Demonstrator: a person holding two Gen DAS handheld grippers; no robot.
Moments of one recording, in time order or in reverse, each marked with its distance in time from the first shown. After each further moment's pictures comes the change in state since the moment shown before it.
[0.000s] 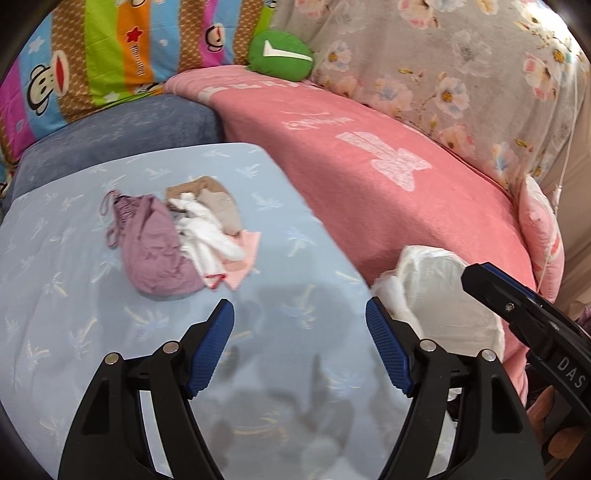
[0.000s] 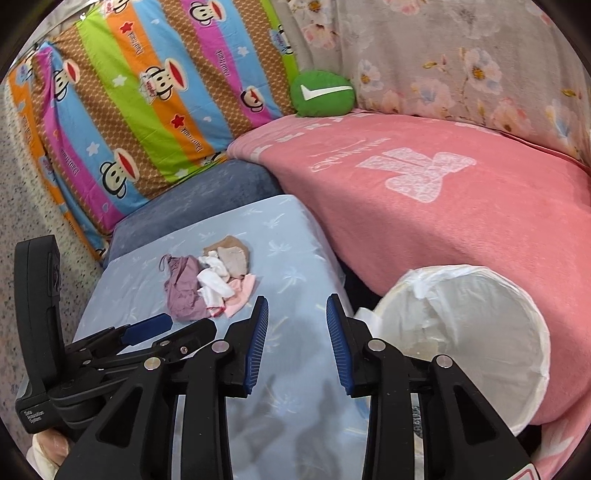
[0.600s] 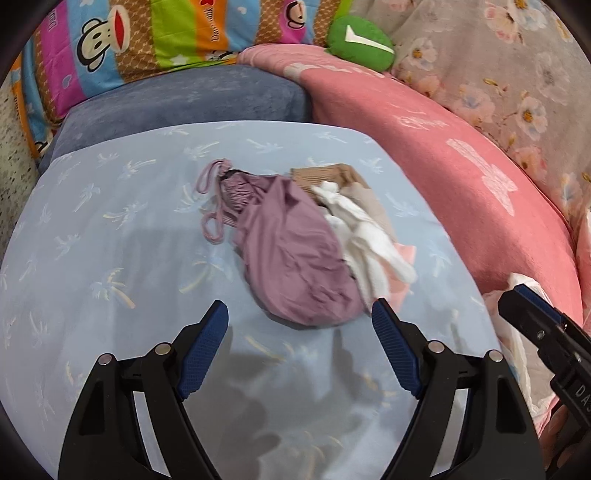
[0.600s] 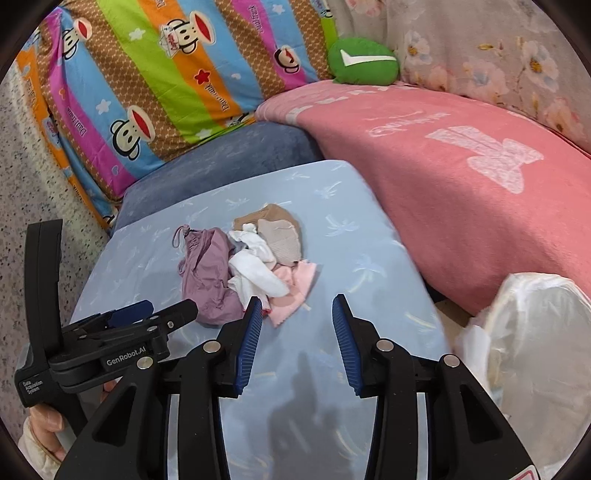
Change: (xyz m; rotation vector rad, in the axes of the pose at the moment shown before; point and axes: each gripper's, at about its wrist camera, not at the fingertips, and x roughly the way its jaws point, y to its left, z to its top) left arm 0.033 0.117 0.013 -0.139 0.061 0.165; right arm 0.111 0.072 0.006 -0.069 0.123 0.064
